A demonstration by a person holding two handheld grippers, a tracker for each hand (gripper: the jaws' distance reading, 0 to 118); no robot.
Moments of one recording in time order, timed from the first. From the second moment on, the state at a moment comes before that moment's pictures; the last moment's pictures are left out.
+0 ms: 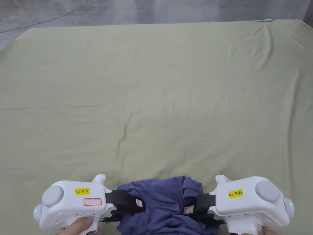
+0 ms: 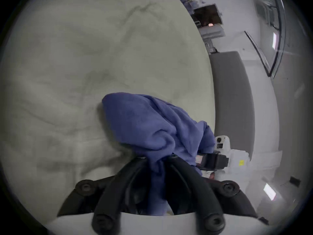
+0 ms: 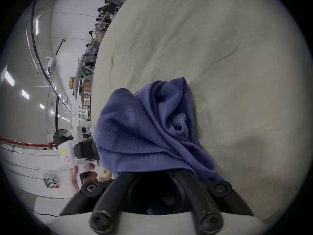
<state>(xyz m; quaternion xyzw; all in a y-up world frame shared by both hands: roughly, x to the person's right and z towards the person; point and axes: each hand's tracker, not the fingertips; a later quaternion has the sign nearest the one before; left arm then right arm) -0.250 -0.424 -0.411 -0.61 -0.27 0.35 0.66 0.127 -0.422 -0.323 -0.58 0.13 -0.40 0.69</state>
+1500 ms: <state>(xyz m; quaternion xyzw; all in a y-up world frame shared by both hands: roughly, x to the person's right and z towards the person) -0.489 -0.260 -0.411 -0.53 0.02 0.07 0.85 -0.128 -0.279 -0.335 -0.52 0.29 -0.21 0.78</state>
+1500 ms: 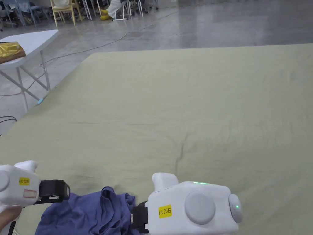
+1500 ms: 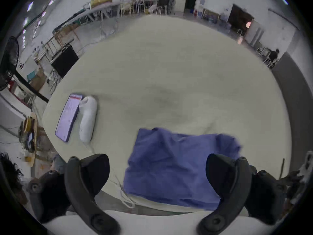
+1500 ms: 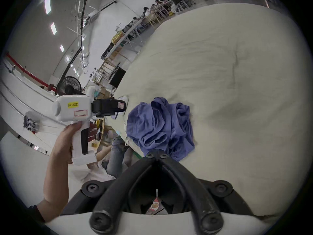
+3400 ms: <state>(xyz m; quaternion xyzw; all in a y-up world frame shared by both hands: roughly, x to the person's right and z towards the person) -0.120 -0.005 -0.184 -0.06 -0.12 -0.02 0.99 0.150 -0.023 -0.135 -0.09 -0.06 -0.02 0.99</state>
